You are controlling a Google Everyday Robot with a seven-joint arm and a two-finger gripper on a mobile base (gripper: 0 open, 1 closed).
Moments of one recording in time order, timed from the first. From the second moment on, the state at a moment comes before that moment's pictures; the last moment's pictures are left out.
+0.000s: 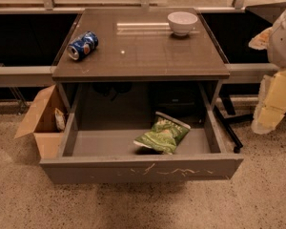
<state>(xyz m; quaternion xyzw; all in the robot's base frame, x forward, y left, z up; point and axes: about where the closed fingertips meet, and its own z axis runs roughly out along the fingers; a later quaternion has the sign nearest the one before) 0.438 -0.216 0.977 -0.60 0.78 -0.04 0.16</state>
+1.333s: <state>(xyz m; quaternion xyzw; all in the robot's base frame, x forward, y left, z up) 0.454 -0.210 0.946 -0.63 0.76 0.01 0.18</state>
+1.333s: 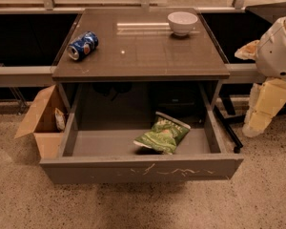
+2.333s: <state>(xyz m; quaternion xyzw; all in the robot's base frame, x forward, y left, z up) 0.483 -0.107 0.858 -0.77 0.60 0.10 0.17</state>
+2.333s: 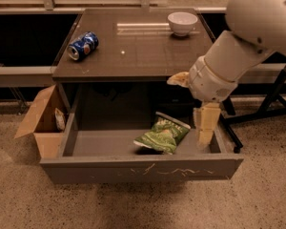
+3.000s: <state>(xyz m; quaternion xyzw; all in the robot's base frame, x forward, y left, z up) 0.486 -0.083 0.827 -0.80 0.57 0.13 0.16</state>
